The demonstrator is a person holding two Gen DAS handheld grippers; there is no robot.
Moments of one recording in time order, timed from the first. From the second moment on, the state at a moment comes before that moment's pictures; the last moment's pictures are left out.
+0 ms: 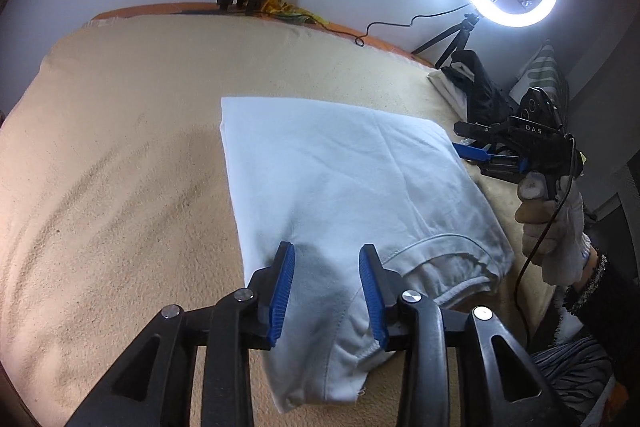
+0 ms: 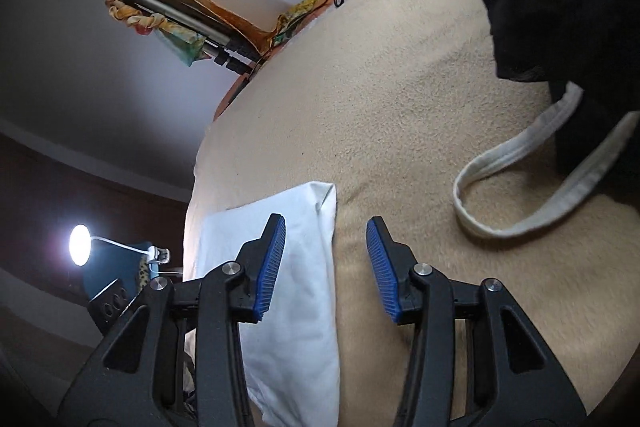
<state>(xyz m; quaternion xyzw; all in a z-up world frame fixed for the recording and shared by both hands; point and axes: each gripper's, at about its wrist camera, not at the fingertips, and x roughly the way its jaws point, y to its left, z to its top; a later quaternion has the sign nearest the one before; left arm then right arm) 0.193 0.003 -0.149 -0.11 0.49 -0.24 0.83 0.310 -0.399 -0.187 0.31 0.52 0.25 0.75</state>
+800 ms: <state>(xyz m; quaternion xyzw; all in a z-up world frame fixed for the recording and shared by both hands) 0.191 -0.004 -0.157 -0.09 0.49 -0.24 0.83 0.329 -0.405 -0.173 0.33 0.48 0.22 0.78</state>
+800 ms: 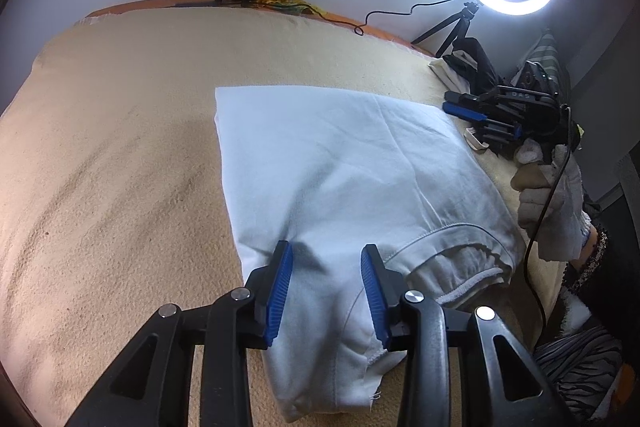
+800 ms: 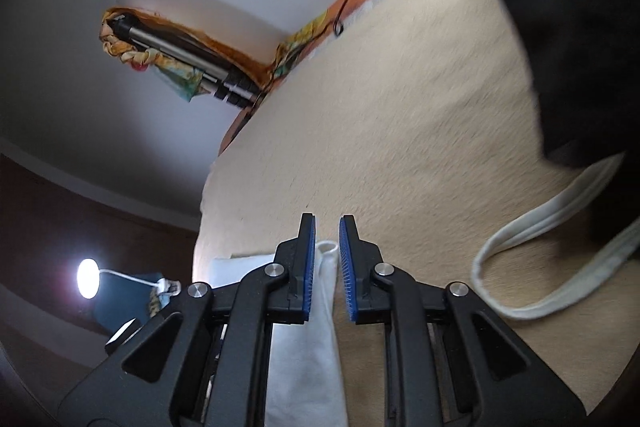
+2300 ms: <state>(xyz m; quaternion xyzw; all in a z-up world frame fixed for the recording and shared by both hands) 0.174 0.028 -0.119 -0.07 0.43 -0.17 0.88 0.231 -0.336 -0.081 0.02 0.45 0.16 0.88</state>
